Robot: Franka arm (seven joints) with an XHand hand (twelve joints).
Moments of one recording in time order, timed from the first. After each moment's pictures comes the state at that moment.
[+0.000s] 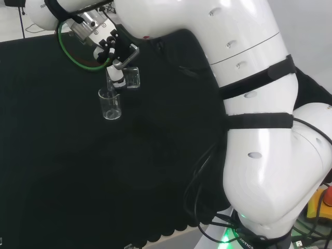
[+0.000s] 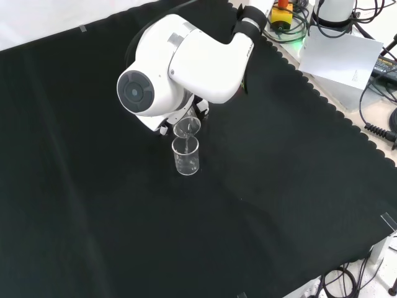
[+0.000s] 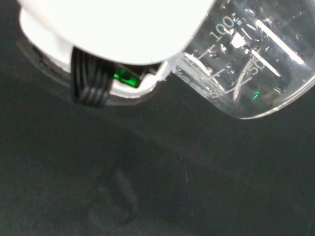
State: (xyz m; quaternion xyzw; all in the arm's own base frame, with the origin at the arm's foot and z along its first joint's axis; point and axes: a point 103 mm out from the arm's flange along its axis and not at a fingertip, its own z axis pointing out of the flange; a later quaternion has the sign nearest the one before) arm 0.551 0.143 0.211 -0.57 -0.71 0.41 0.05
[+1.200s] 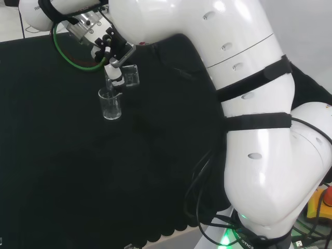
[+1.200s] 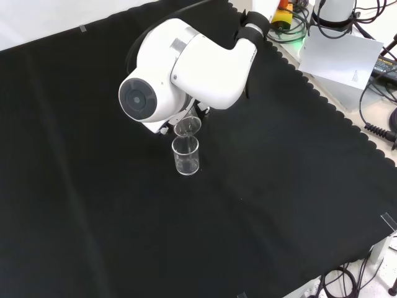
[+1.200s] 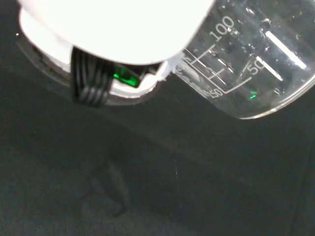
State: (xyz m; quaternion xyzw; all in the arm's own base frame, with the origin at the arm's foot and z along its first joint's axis) arm 0.551 0.149 0.219 -0.56 -0.70 0.43 0.04
